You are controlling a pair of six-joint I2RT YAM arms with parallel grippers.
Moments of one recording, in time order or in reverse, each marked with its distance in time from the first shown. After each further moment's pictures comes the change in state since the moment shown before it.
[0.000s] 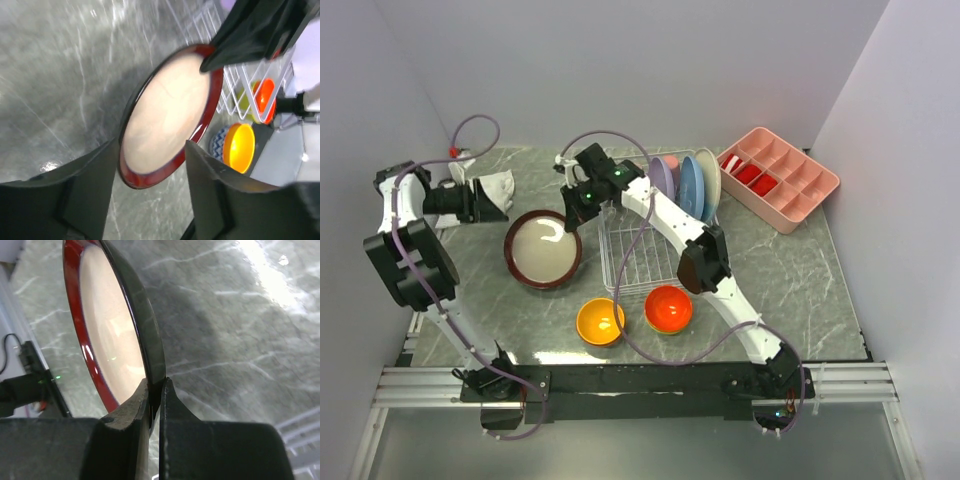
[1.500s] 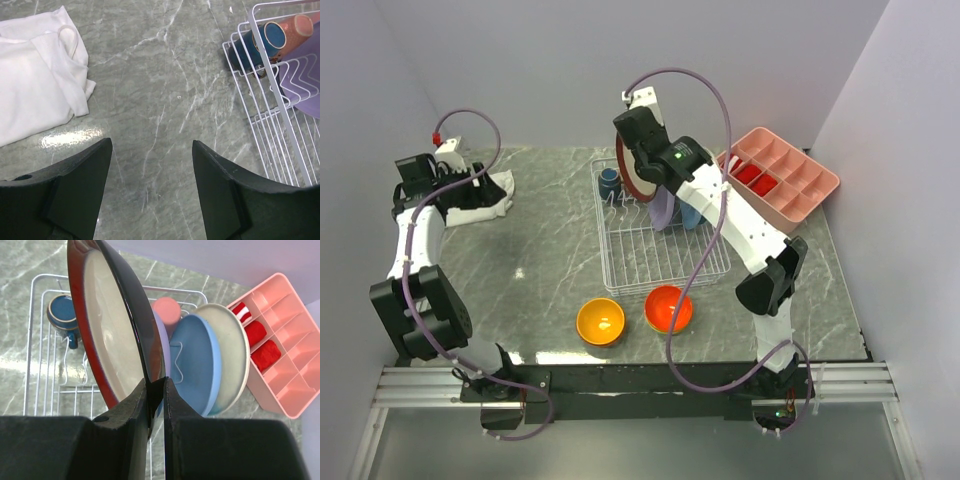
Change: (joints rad) left arm -0.090 -0.418 -0.403 0.926 -0.381 -0.690; right arm 0.007 -0.638 -0.407 0.003 1.262 -0.020
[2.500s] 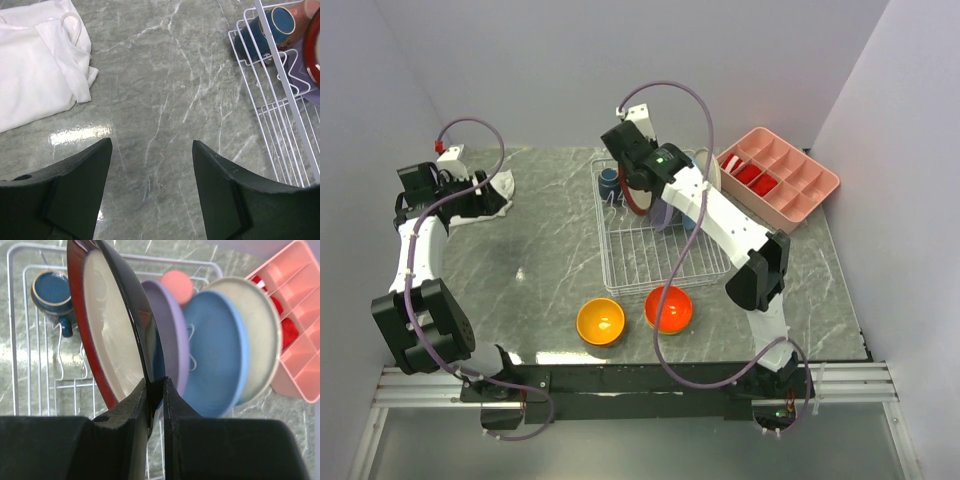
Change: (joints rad) left arm -0.005 -0.084 -0.090 0.011 -0.039 0.028; right arm 0.012 0.075 -0.031 -0.042 0.038 0.107
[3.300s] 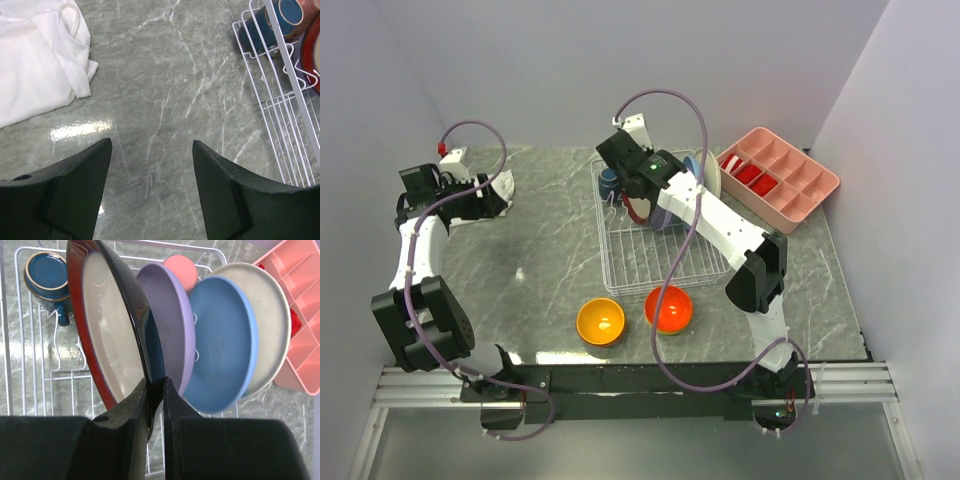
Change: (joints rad) left arm 0.000 0.010 -0.004 -0.019 -0.005 0.026; right arm 0.018 -0.002 -0.065 -0.003 0.020 0.034
